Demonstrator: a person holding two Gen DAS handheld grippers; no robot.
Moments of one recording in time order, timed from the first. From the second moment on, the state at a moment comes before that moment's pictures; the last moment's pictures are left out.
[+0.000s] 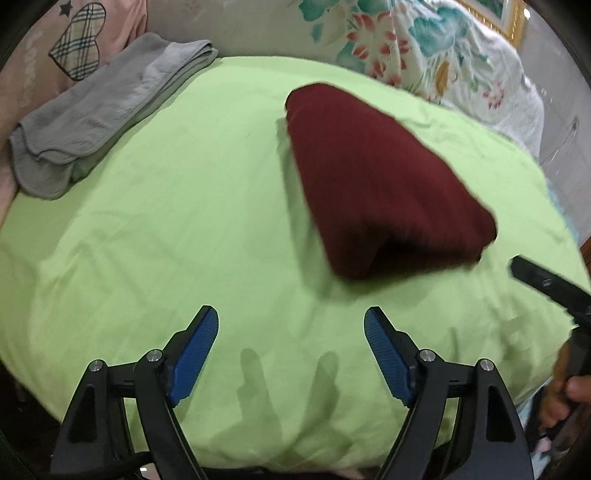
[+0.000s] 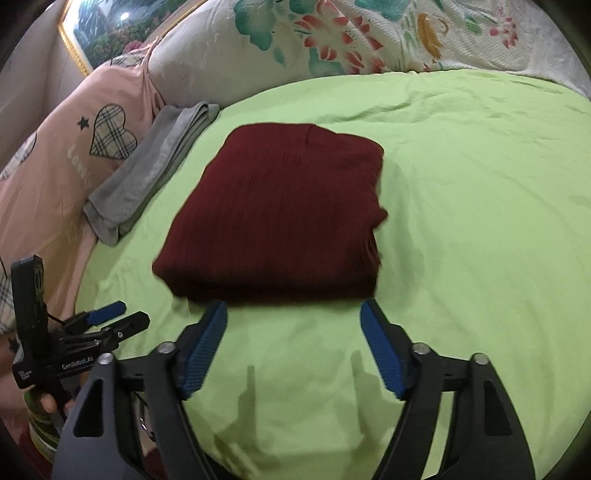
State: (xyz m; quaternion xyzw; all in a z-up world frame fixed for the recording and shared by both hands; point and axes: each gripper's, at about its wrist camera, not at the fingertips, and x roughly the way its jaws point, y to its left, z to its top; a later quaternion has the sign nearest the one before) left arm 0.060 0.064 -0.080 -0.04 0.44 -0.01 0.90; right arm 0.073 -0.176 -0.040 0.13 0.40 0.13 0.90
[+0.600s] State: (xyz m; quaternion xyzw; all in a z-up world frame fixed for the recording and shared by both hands) left arm 0.013 0.047 -0.069 0.05 0.42 0.01 0.91; right arm 0.025 -0.165 -0.044 0.06 0.43 0.14 0.89
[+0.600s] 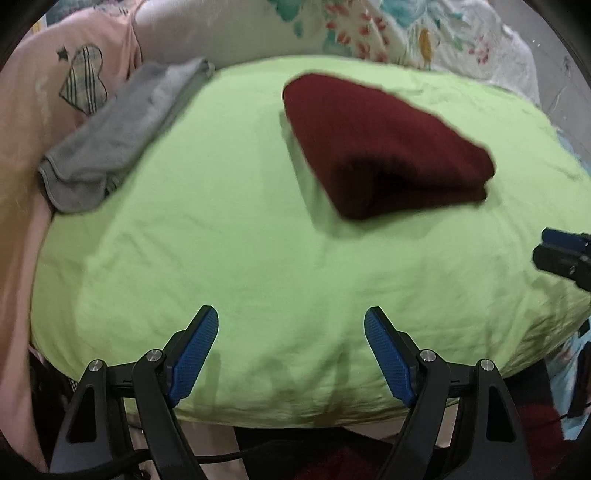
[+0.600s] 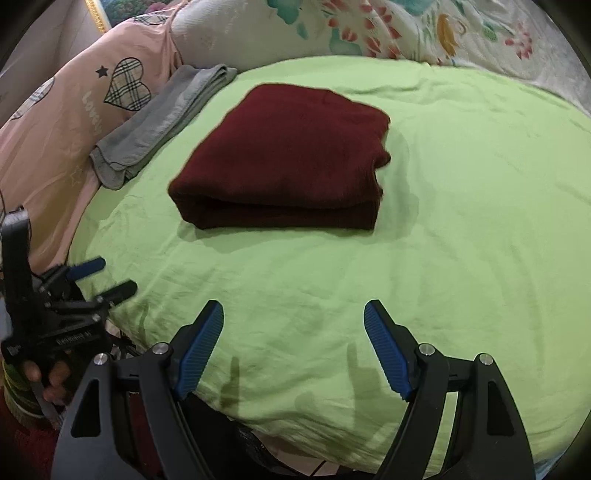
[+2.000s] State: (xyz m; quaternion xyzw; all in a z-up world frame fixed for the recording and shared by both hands) left arm 0.070 0.028 -0.032 0.08 0.40 0.05 0.91; right arm 0.081 -0.168 -0.023 0.05 0.41 0.16 0.89
